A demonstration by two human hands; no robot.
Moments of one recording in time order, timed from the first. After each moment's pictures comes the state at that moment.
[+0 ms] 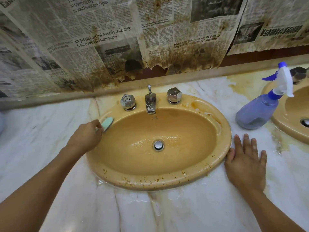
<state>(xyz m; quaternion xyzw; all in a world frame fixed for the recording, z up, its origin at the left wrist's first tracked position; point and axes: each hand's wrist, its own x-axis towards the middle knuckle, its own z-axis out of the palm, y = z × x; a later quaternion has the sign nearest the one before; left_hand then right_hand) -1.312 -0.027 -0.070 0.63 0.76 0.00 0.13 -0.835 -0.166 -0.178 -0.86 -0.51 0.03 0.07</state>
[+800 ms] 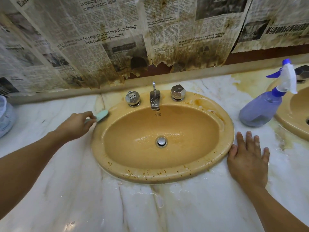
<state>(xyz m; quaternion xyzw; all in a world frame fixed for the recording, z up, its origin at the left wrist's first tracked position) -1.382 -0.013 -0.060 0.70 0.70 -0.02 0.15 -0.834 -0.167 -0.176 -0.86 -0.51 0.04 0.07</state>
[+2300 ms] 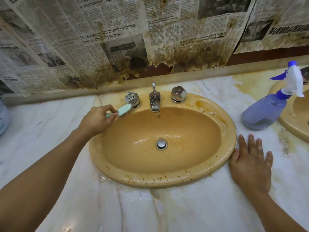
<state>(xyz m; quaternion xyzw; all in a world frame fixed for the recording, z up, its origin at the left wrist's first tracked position) -1.301 0.012 -0.067 0.70 0.69 0.08 0.13 -0.836 -0.166 -0.178 -0.86 -0.51 0.03 0.07</state>
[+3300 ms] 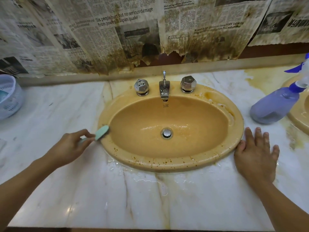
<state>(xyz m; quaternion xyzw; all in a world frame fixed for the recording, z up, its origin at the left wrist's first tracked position) -1.404 -0.142 -0.078 0.66 0.71 0.07 0.22 -0.834 -0.166 -0.177 -0.85 -0.52 0.04 0.07</state>
